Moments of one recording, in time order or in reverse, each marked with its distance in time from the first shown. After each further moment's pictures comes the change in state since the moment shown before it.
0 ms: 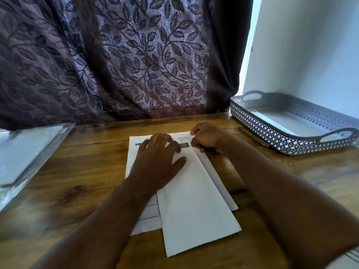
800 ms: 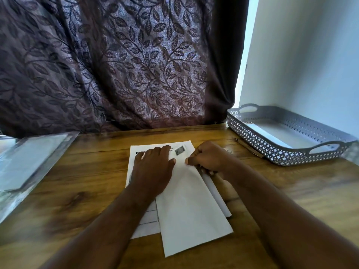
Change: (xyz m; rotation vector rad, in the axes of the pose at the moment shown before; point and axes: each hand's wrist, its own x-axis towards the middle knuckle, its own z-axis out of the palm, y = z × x) left_hand -0.004 0.011 -0.014 0.002 -0.070 -0.208; right_hand -0.071 -0.010 0.001 0.003 0.007 0.008
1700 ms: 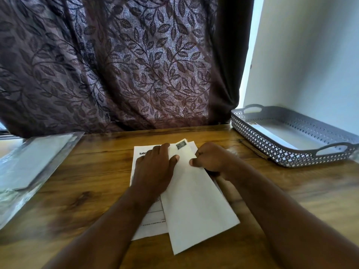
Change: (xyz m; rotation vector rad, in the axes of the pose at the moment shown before) left_hand 0.002 -0.005 0.003 -0.153 0.057 -0.056; right_hand 0.003 -0.007 0.001 -0.199 -0.061 -0.074
